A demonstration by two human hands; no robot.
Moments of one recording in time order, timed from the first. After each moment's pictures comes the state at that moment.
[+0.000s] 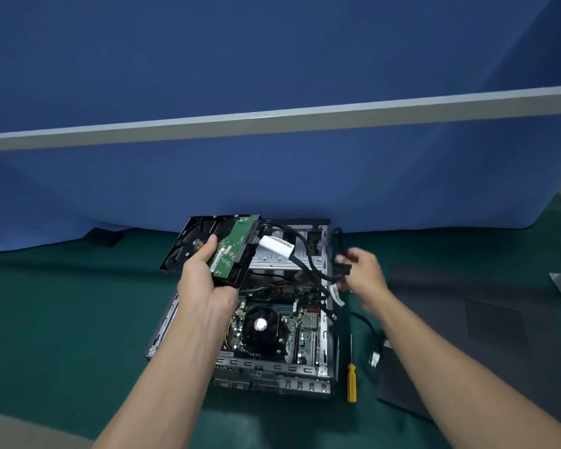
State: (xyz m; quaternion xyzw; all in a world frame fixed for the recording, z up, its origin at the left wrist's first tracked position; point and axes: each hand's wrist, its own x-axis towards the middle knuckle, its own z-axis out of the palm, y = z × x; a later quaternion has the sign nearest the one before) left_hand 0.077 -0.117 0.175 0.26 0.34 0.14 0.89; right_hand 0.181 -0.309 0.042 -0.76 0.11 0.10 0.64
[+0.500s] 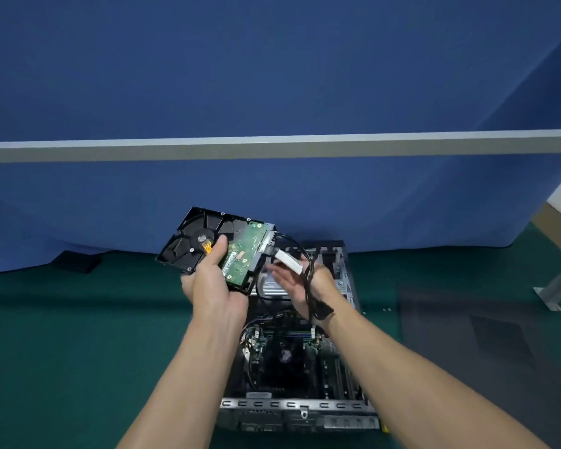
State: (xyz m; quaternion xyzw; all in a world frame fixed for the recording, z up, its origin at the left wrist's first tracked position) left_hand 0.117 -0.037 0.170 0.29 0.32 0.18 0.88; right_hand 0.176 -0.154 0.103 -0.33 0.18 0.22 0.90
